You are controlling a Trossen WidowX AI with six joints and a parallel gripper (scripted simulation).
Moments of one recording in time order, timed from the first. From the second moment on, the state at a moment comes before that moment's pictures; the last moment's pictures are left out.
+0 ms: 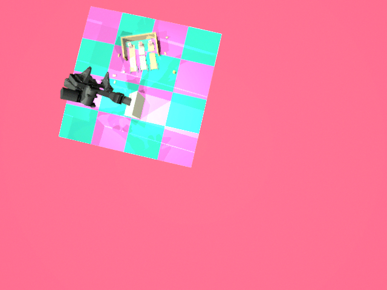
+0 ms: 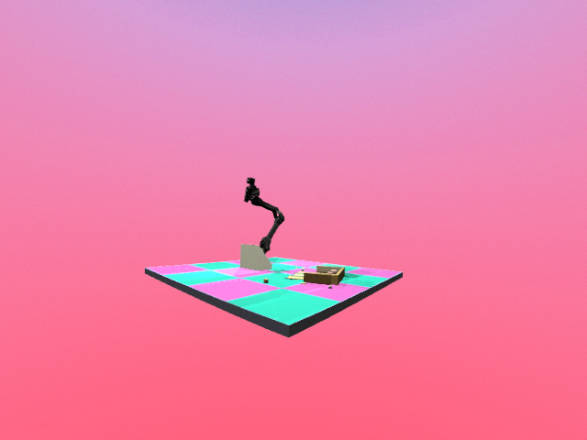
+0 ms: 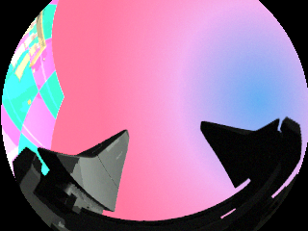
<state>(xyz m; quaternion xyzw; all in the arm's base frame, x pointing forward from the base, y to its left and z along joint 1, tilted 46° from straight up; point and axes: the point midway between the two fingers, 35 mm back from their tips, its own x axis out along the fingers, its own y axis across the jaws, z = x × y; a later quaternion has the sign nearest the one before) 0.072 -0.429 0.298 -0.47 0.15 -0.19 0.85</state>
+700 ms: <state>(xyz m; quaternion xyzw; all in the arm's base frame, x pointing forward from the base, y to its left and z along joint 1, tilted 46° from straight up) 0.318 -0.180 0.167 0.09 0.14 0.13 0.98</state>
